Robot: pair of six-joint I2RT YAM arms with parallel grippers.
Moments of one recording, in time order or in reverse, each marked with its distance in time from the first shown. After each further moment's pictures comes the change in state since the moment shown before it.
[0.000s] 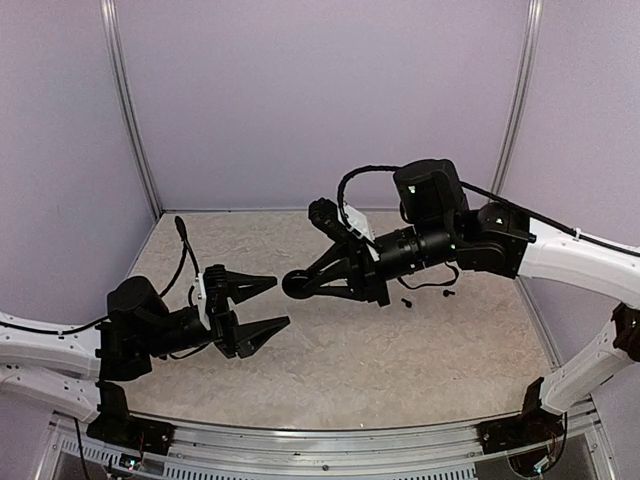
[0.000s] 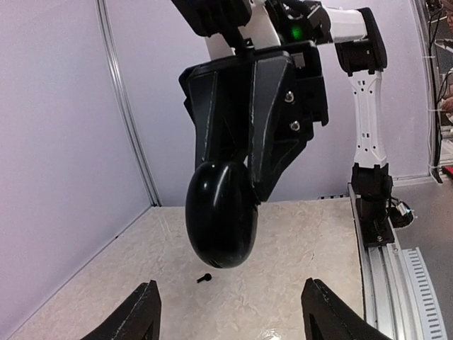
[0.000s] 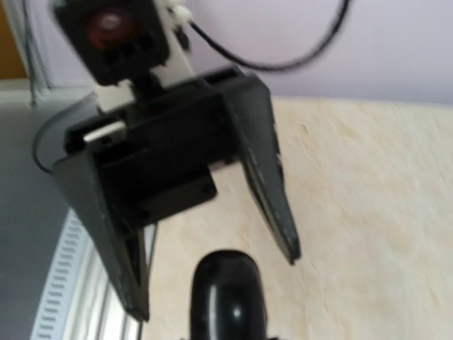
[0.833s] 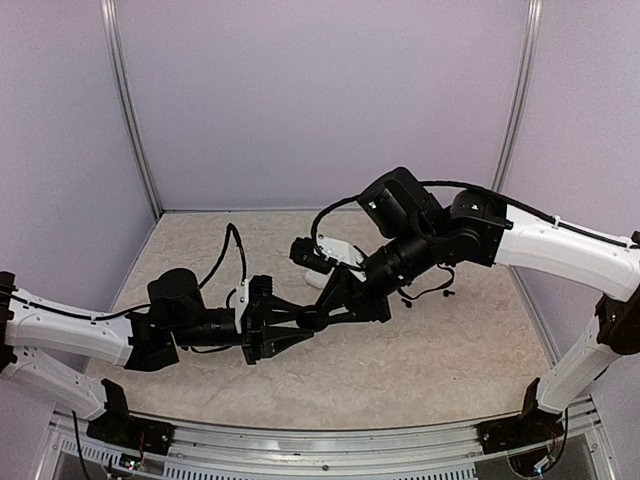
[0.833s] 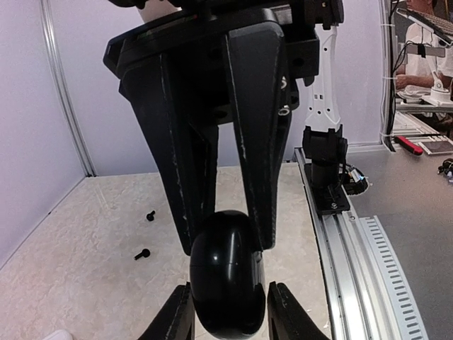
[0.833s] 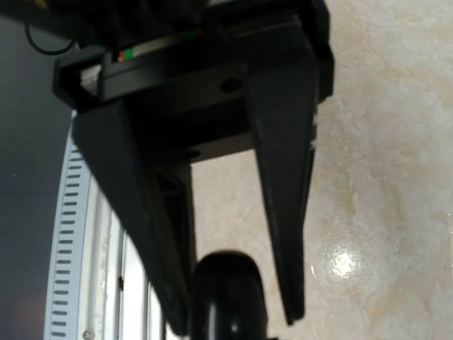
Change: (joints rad) left arm 0.053 0.244 0.096 -0.035 0.244 -0.056; right arm 0.027 0.130 0.179 -0.425 0.075 -0.029
